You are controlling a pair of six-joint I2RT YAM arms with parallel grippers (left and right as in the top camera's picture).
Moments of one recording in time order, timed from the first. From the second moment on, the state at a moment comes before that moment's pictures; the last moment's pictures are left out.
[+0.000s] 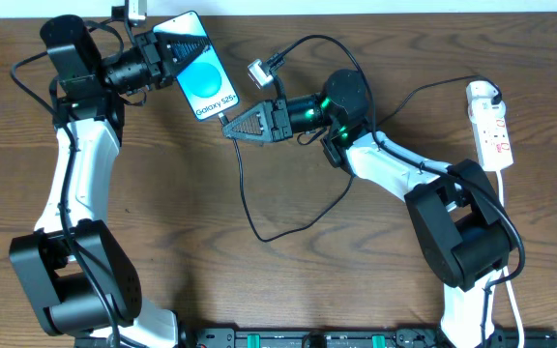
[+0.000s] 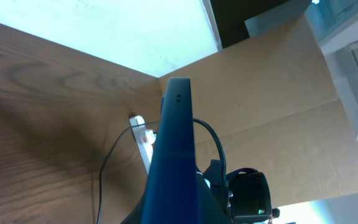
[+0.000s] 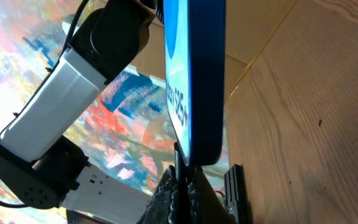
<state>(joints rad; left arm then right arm) 0.19 1.73 1.33 0.16 1.32 -0.88 0.55 2.06 1.31 1.03 -1.27 1.38</state>
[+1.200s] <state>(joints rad) 0.19 1.73 1.33 0.16 1.19 -0.88 0.55 2.06 1.30 1.02 -1.12 1.39</state>
